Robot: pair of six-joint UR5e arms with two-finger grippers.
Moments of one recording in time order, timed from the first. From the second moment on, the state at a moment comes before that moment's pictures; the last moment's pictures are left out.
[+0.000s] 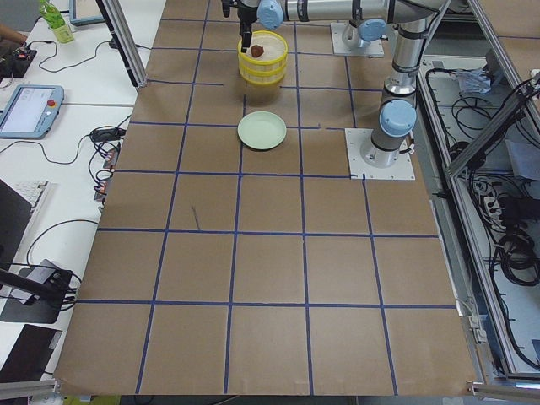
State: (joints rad) left arm -1.72 -1.68 -1.61 -1.25 1.52 -0.20; right arm 1.61 -1.56 1.50 -1.54 -1.59 0.11
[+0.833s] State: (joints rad) left arm -1.49 -1.49 -1.62 -1.60 1.50 0.06; right arm 1.61 -1.56 1.50 -1.54 -1.59 0.11
